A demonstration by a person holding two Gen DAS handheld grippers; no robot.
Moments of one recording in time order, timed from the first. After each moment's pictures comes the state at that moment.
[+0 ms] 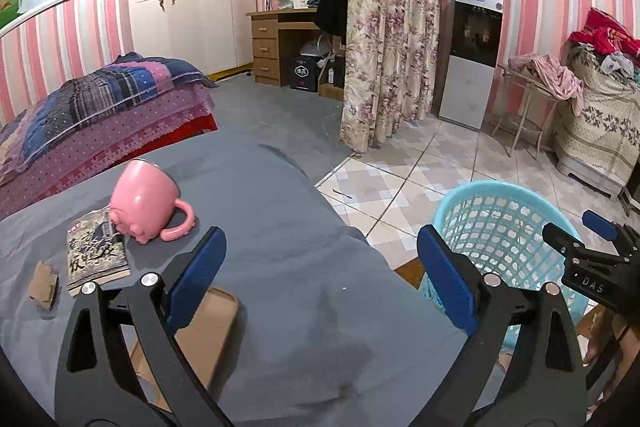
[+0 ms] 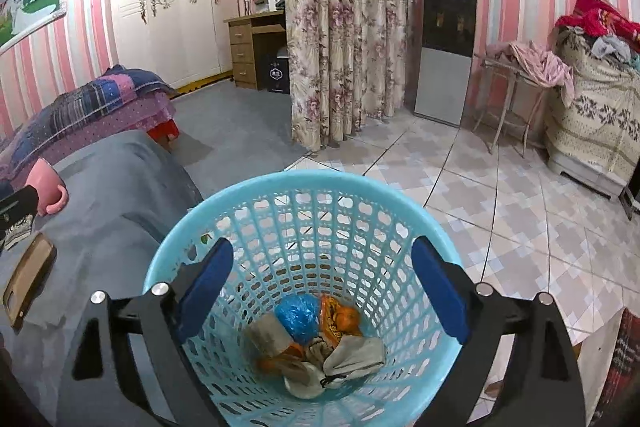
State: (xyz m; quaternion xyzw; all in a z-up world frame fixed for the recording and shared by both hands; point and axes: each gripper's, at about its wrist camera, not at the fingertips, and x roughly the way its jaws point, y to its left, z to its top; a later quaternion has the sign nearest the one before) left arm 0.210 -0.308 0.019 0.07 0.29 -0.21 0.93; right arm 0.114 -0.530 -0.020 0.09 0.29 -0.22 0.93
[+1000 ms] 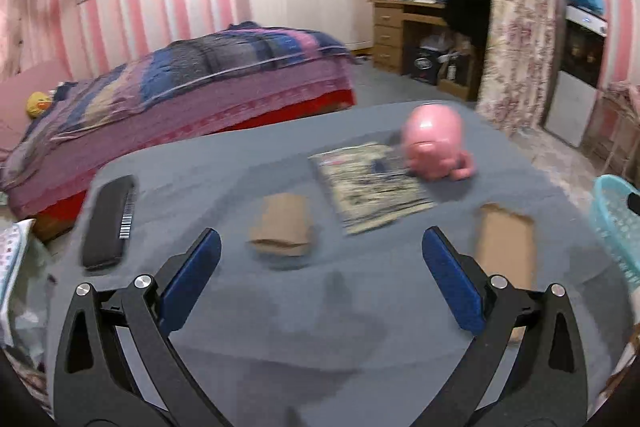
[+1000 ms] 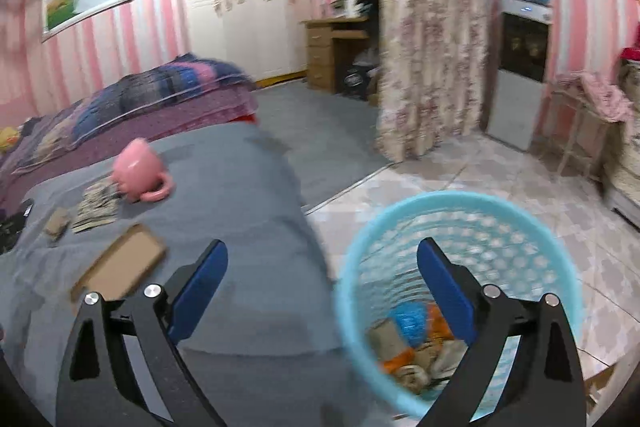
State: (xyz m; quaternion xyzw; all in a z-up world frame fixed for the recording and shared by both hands) left arm 0.216 -0.035 0.013 0.05 0.31 -0.01 0.95; right arm 0.162 -0.392 -0.004 0.07 0.30 -0.08 0.95
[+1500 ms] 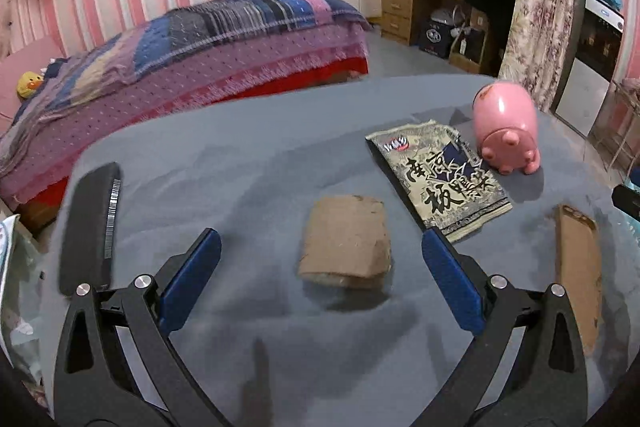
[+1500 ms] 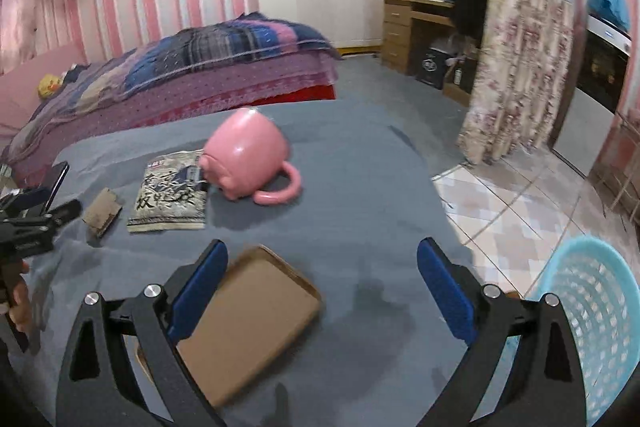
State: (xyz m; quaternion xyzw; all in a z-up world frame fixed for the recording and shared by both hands) left arm 0.297 0.008 -0.029 0.04 0.38 -0.03 0.93; right arm 0.261 -0.266 -0.009 0.01 0.35 0.02 0.94
